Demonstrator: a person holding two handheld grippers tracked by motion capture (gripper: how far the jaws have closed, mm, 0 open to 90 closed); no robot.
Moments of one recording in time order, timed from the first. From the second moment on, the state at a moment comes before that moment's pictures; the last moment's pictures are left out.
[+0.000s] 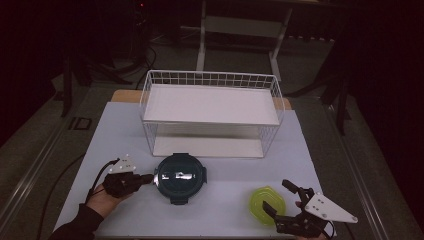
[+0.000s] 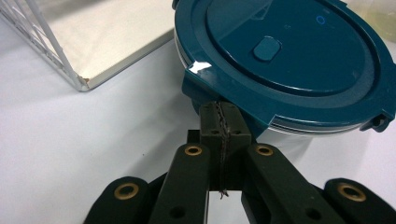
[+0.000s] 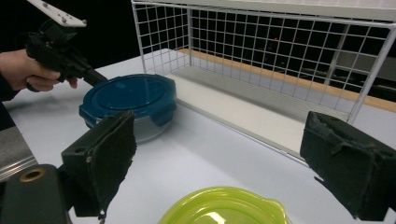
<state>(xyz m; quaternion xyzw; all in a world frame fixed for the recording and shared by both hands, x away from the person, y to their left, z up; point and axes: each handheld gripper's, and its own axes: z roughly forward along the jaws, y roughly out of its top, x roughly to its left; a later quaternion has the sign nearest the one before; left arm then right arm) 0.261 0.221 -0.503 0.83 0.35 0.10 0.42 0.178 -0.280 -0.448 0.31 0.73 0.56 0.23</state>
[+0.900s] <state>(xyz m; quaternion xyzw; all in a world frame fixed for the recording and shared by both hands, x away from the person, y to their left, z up) 0.268 0.200 -0.503 0.83 0.36 0.09 0.42 0.177 -0.276 -0.450 0.33 0.73 0.55 0.24</state>
